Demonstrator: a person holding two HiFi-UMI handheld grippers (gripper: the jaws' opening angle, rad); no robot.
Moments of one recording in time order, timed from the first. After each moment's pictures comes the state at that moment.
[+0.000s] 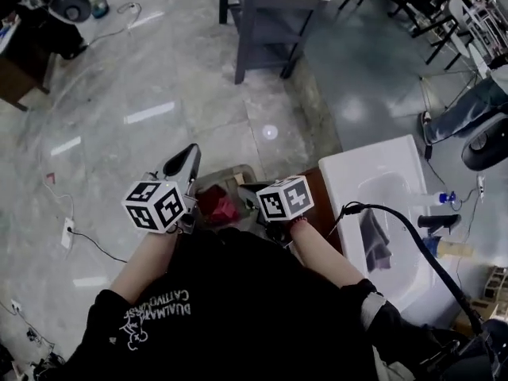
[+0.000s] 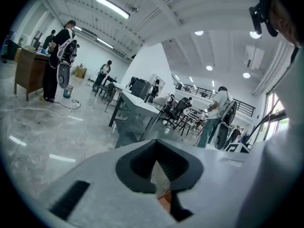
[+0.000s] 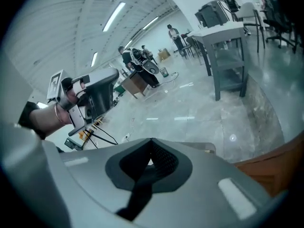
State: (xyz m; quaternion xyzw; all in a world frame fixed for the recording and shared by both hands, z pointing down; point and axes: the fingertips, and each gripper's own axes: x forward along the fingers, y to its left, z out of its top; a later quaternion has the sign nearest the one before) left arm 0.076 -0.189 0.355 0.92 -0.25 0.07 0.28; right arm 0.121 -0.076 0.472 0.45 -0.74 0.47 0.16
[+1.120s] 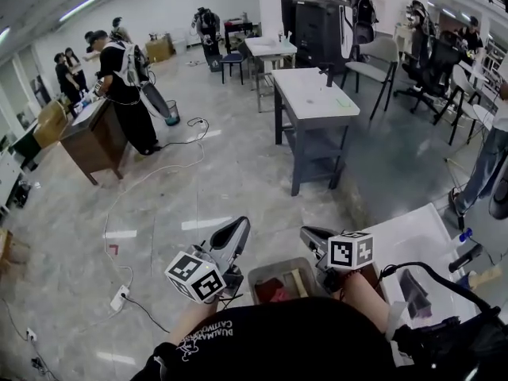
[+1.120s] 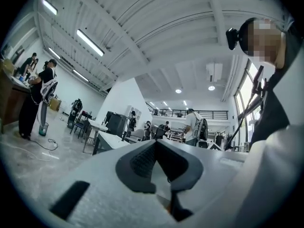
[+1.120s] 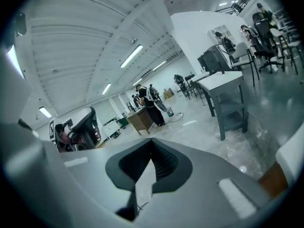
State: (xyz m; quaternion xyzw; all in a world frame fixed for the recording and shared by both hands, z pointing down) left arm -0.041 -0.079 0.135 0.97 -0.17 -0.11 0.12; right arm 0.093 -0.061 0.255 0.54 -0.78 0.31 -0.01
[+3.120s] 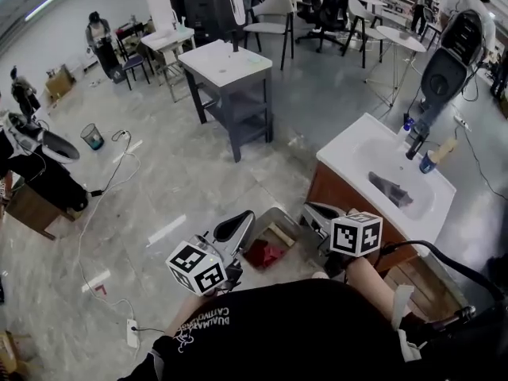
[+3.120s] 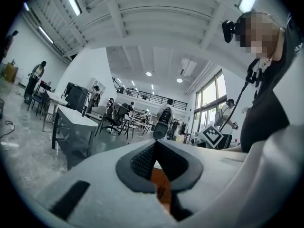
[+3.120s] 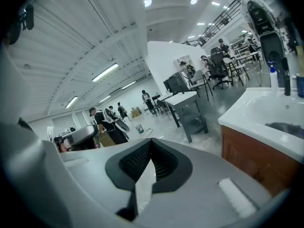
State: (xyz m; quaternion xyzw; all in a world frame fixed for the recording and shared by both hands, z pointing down) left arm -0.085 0.043 0.175 0.99 0.09 0.00 0.14; right arm 0.026 0.105 0.241 0.73 -0.62 0.28 -0.09
